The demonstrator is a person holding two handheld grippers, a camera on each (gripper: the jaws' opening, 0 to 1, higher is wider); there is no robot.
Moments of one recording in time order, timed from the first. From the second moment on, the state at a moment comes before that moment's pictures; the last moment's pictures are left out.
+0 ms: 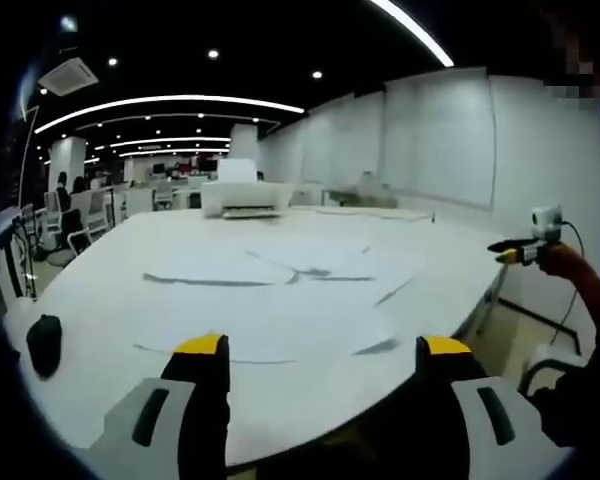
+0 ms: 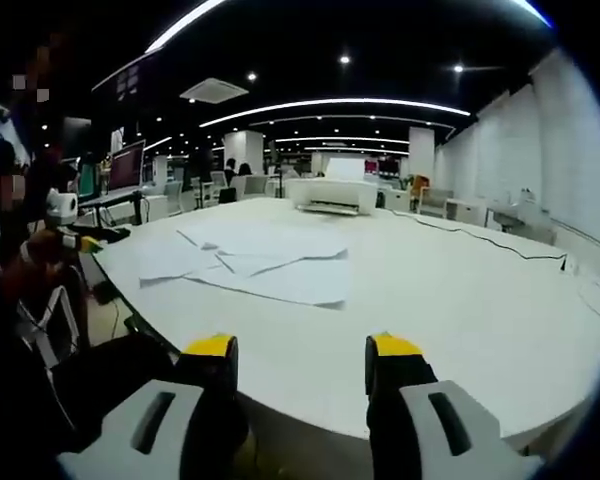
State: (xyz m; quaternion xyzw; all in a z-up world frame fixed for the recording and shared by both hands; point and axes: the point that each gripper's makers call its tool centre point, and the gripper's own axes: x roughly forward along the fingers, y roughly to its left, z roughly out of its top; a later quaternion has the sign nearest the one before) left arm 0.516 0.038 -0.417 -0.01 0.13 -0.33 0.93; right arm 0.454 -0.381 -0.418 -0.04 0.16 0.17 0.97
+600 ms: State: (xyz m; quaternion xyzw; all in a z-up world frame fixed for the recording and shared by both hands) left arm 0.533 0.020 -0.420 -0.01 0.13 -0.36 0.93; right arm 0.488 -0.358 -0.417 -0.03 0.14 0.20 0.97
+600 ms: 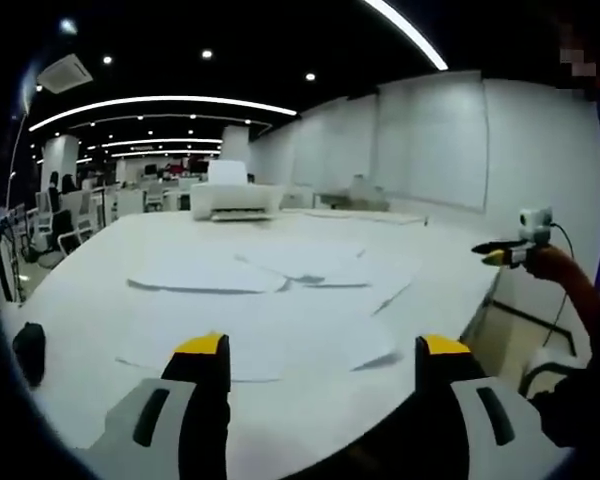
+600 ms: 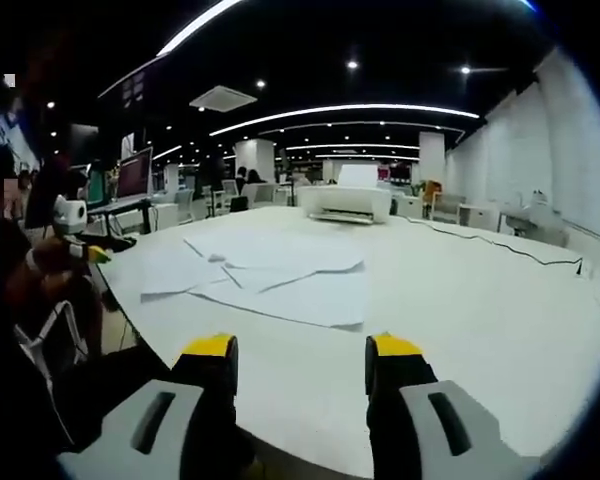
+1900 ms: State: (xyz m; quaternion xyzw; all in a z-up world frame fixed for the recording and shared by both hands) left arm 0.556 0.006 -0.430 -0.01 0.13 -0.36 0.92; right arm 0.556 -0.345 -0.427 -0.05 0.15 0.25 0.96
